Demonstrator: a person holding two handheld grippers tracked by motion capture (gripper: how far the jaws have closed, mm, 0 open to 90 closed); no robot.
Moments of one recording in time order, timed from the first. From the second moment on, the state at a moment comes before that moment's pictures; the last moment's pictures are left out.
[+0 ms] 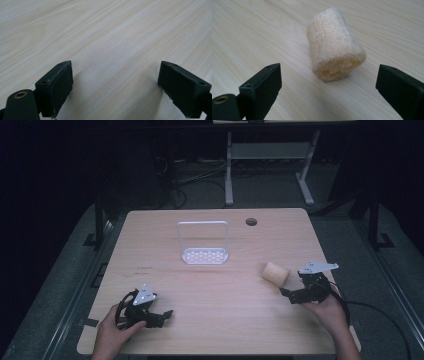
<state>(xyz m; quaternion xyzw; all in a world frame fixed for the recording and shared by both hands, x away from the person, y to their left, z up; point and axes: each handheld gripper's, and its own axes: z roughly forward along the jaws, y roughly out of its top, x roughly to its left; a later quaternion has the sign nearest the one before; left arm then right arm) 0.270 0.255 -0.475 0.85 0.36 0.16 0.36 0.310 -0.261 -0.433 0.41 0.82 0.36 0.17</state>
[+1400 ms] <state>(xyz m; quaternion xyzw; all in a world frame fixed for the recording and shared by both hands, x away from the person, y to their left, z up) 0.270 0.255 -0.475 0.85 0.36 0.16 0.36 0.361 -0.239 -0.435 0.41 0.83 0.35 0.14</state>
